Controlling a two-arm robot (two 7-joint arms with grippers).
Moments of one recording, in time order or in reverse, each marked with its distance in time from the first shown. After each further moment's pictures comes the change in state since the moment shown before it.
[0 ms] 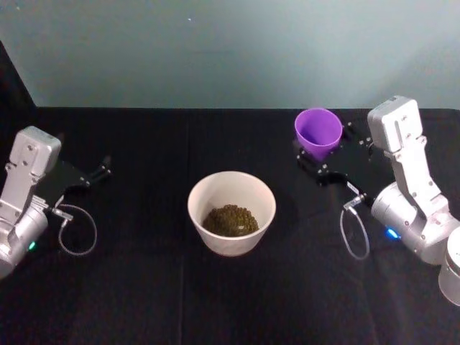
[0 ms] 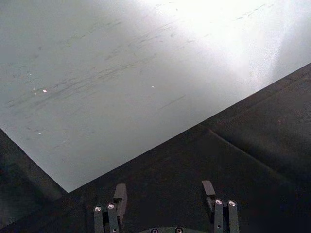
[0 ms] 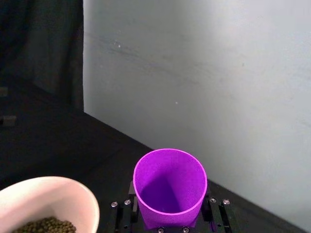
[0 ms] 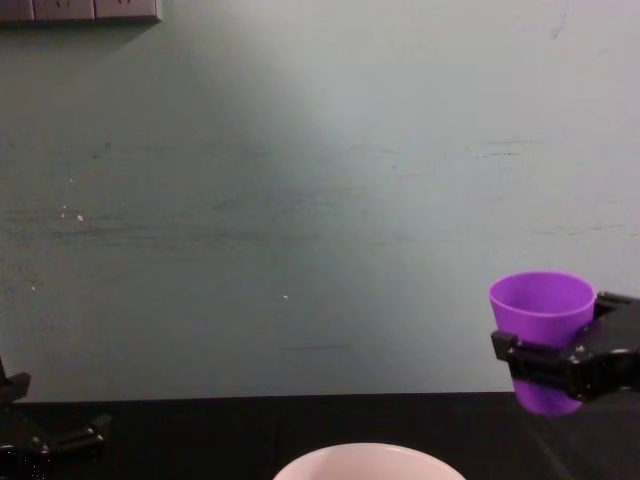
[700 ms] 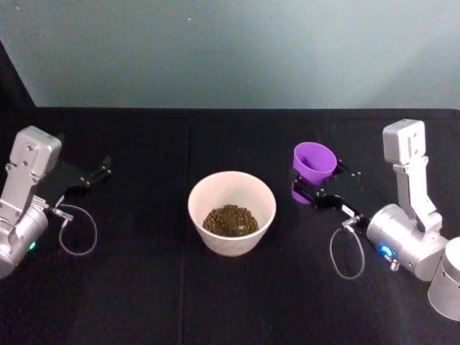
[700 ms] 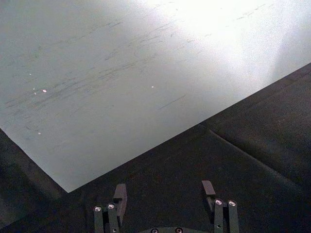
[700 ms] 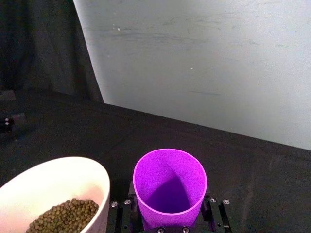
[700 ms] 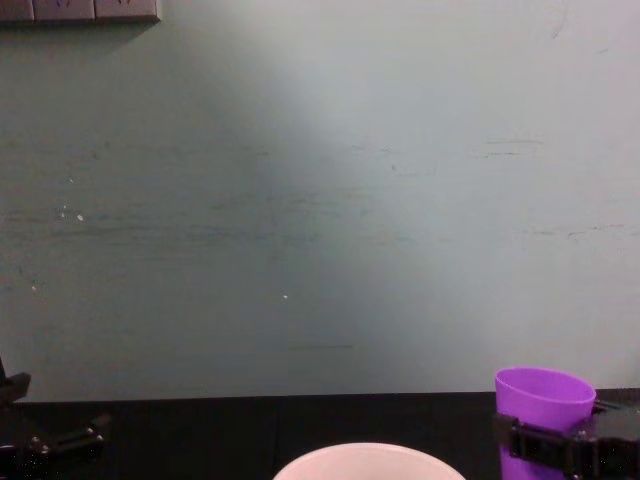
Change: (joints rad) left arm 0.000 0.000 0.000 0.000 0.000 0.000 0.000; right arm 0.035 -0.023 0.024 0.204 0.234 0.007 0.085
